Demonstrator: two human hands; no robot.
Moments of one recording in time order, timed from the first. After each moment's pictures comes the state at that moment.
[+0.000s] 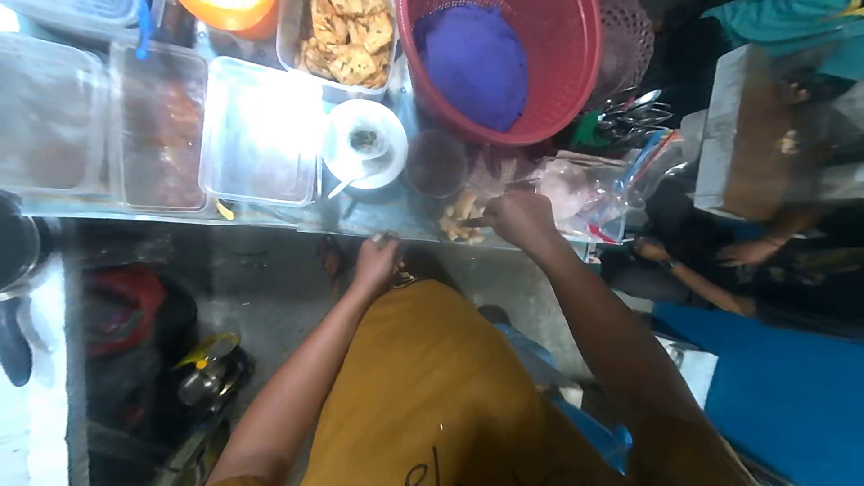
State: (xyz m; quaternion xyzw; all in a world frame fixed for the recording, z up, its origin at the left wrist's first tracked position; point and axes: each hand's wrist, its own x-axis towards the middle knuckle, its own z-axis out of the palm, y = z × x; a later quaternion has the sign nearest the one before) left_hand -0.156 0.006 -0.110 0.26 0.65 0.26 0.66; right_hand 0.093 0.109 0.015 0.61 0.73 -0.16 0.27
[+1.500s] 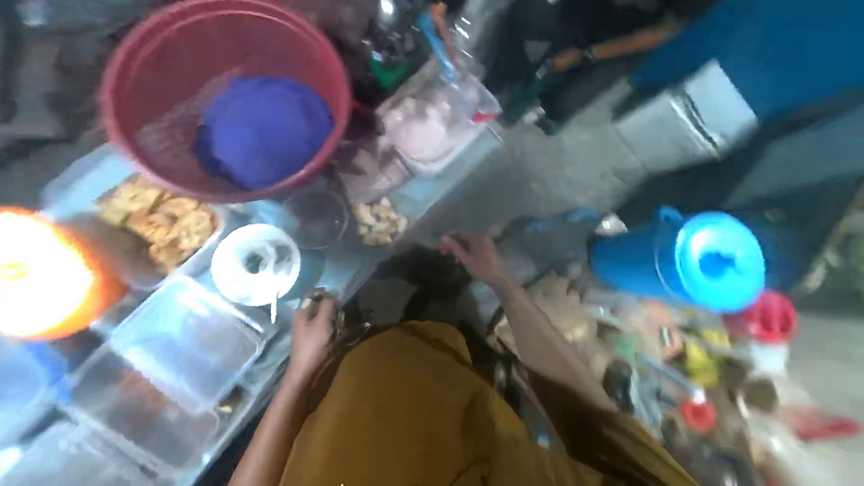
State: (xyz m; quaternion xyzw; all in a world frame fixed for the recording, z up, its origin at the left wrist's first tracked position) left_hand -0.200 0.056 -0.048 0.57 0.52 0.12 0.63; right_hand 0.098 -0.115 -0.027 0.80 0.28 -0.36 -0.38
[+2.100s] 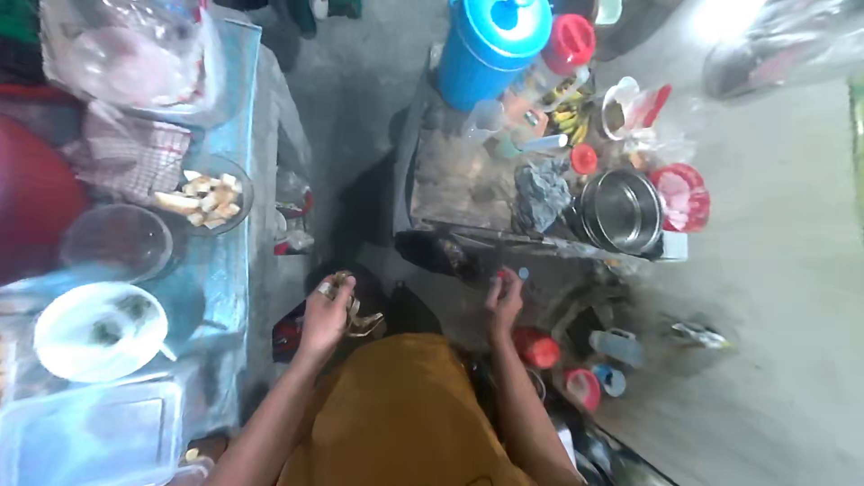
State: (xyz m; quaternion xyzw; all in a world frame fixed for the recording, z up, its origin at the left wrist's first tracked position) left_hand -0.220 -0.082 -0.041 0.72 0.24 -0.20 0.62; right_hand -0.271 -0.421 -0.078 0.93 -0.24 0.07 -0.27
